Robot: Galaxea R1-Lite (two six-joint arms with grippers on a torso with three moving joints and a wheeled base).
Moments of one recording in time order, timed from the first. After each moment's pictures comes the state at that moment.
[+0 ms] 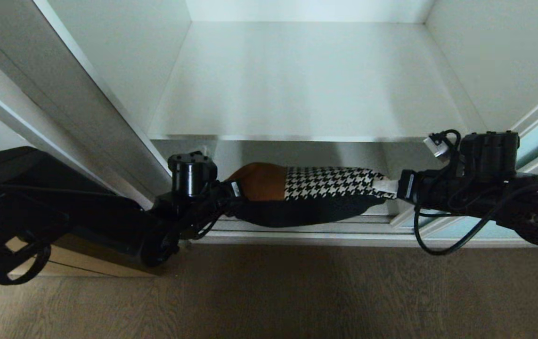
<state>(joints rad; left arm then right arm) -0.42 2.07 -1.05 -0.81 0.20 -0.39 0.17 1.82 -0.99 -0.53 0.44 0.45</state>
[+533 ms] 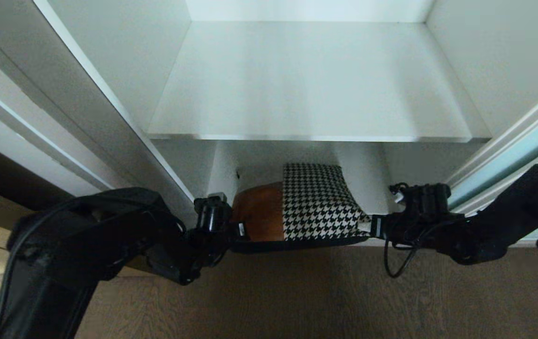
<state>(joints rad) -0.37 2.44 -1.12 -0.90 0.19 -0.31 0.15 2.22 -1.01 -0.68 0.35 0.35</state>
